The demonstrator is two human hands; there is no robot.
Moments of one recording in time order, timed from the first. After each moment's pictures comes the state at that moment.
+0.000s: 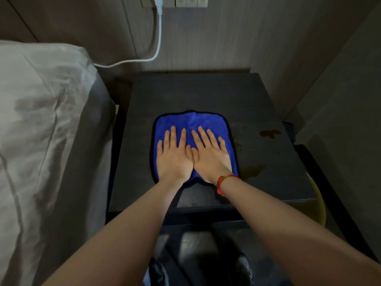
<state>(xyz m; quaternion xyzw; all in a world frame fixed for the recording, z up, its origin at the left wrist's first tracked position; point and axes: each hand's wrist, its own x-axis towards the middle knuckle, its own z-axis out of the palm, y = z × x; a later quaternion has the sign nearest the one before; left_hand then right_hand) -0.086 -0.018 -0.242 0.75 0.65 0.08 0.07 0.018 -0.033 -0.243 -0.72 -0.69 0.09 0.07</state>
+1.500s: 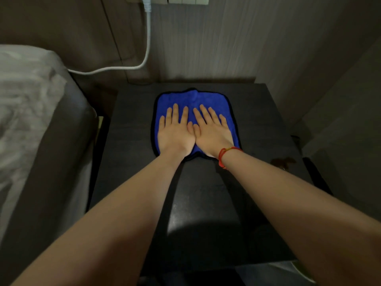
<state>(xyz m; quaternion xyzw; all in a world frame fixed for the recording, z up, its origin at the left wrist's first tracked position) -0.042 0.124 -0.236 0.77 0.63 0.07 0.07 0.065 0.111 -0.241 -0.72 -0.69 0.08 0.06</state>
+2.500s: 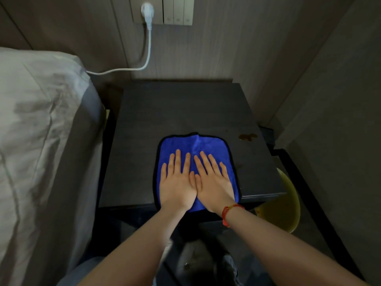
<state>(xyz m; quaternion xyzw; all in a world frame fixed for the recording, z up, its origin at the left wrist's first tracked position) -0.063 -0.093 -0.243 0.78 0.61 0.08 0.08 0.044 -0.114 -0.247 -0.72 -0.69 0.06 0.04</state>
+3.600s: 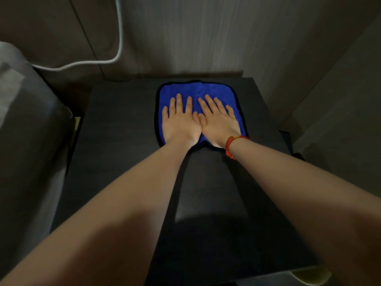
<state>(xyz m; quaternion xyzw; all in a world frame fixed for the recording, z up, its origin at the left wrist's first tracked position) 0.018 0.142 -0.237 0.77 0.63 0.07 0.09 0.121 0.123 -0.238 -0.74 -0.67 0.08 0.06</state>
